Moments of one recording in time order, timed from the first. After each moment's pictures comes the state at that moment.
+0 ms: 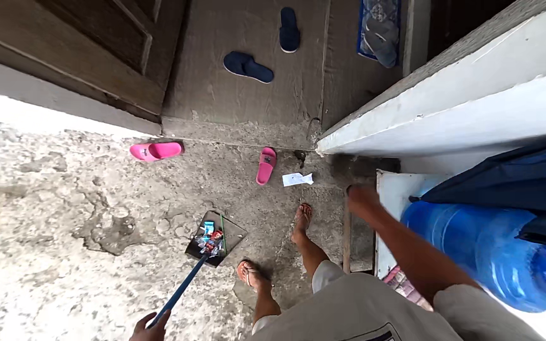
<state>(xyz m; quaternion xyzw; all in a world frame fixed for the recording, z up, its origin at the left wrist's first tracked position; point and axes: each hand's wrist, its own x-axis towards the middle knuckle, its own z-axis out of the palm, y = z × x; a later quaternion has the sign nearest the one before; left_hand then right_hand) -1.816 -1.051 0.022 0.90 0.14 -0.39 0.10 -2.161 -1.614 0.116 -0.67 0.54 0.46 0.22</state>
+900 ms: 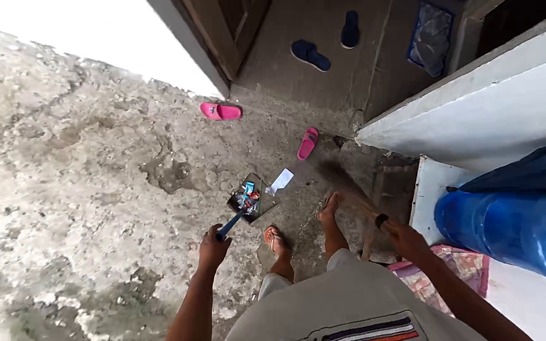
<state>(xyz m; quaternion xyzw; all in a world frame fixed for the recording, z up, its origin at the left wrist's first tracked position) -1.797 -1.010 0.031 0.89 -0.14 -0.42 0.12 -2.236 -1.376 0.166 -0.73 0.52 0.37 0.24</state>
